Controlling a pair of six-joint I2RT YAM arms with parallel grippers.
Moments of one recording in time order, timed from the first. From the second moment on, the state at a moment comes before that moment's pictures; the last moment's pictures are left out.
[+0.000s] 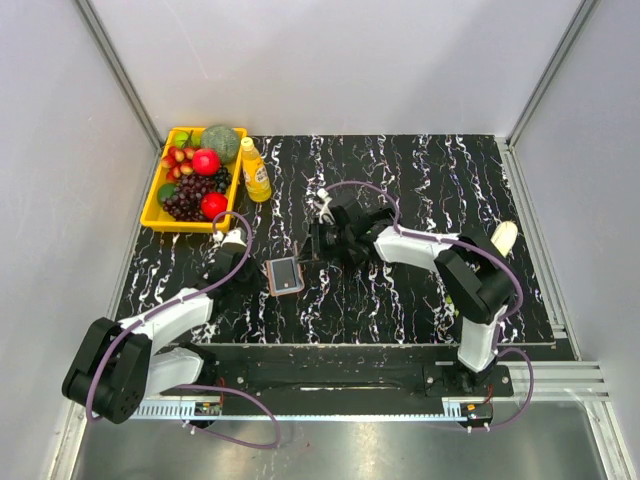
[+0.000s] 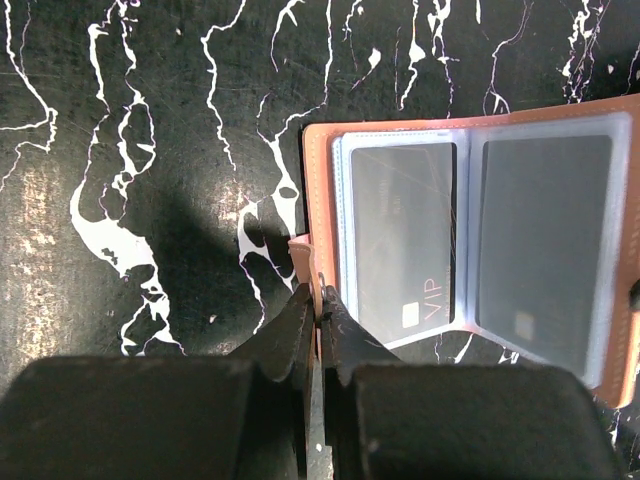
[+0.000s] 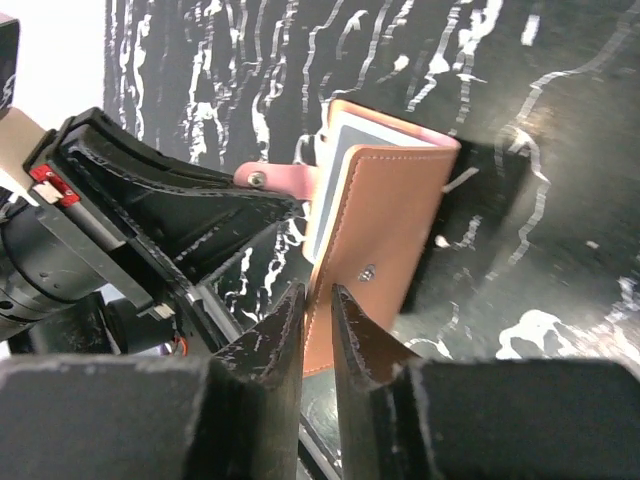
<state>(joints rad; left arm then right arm) -0.41 1.15 0.38 -0.03 -0.03 -0.68 0.73 1.85 1.14 0.04 -0.44 0.71</state>
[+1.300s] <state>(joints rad) -0.41 1.08 0.38 -0.06 -0.07 -0.68 0.79 1.95 1.30 0.07 -0.50 0.72</state>
